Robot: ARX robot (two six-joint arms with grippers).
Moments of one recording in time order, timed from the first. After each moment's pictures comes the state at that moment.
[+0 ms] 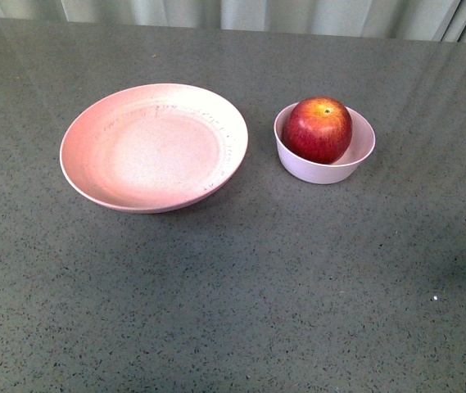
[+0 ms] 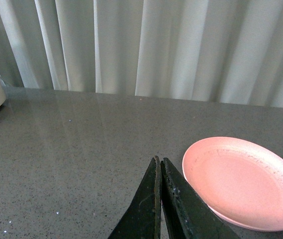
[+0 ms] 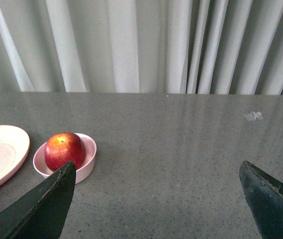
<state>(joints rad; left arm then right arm) 0.00 0.27 0.01 0.27 0.00 -0.01 0.00 0.00 0.02 0.00 0.00 0.00</state>
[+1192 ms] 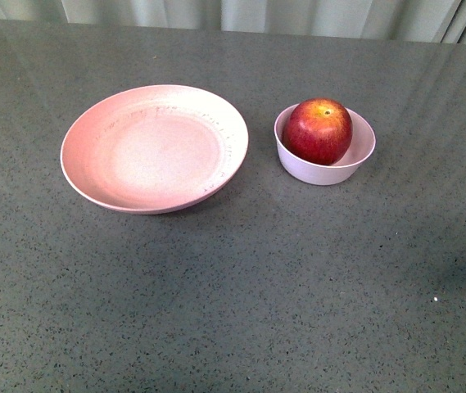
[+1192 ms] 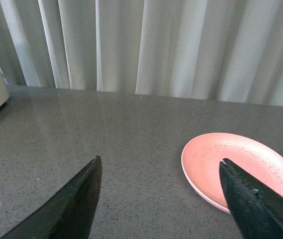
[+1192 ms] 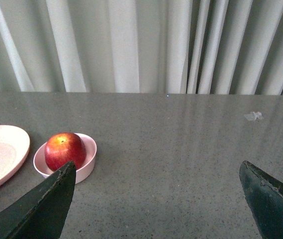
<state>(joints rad) 0.00 0.02 0.02 0.00 0.00 -0.01 0.00 0.00 0.02 0.00 0.00 0.00</state>
